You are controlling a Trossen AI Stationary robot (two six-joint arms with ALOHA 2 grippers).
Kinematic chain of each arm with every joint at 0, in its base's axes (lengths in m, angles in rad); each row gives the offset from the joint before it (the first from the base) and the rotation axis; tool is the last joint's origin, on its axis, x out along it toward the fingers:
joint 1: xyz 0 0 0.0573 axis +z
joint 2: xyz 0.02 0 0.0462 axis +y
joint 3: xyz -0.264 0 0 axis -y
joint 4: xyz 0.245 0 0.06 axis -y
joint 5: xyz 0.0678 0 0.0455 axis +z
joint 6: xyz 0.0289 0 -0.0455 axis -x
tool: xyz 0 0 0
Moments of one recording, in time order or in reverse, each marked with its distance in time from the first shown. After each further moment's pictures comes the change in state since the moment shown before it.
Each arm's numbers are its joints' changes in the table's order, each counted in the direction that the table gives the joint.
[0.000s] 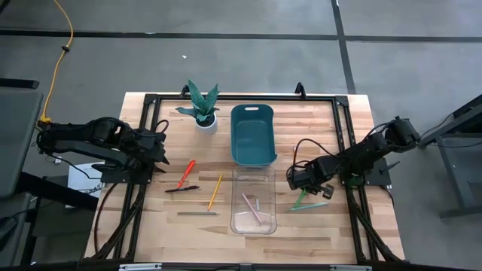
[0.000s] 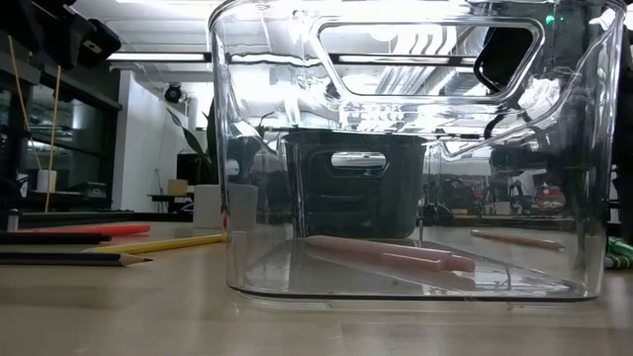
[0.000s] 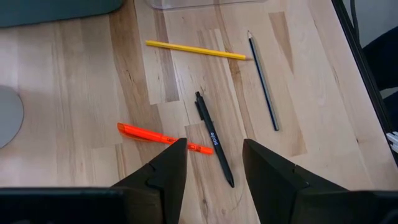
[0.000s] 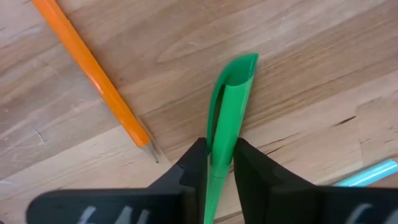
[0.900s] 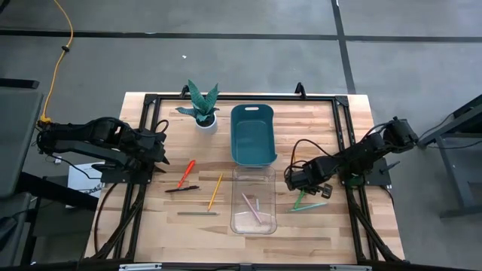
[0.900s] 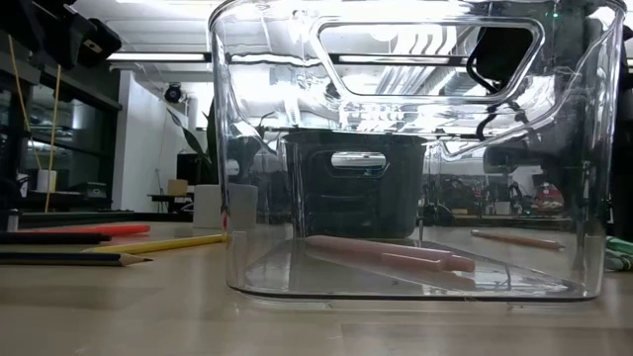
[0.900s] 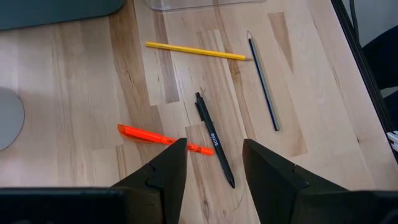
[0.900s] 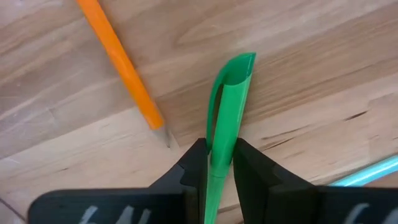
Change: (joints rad) left arm 0.000 0.000 0.000 0.002 0.000 -0.008; right arm -0.006 0.004 0.043 -0.030 -0.005 0.064
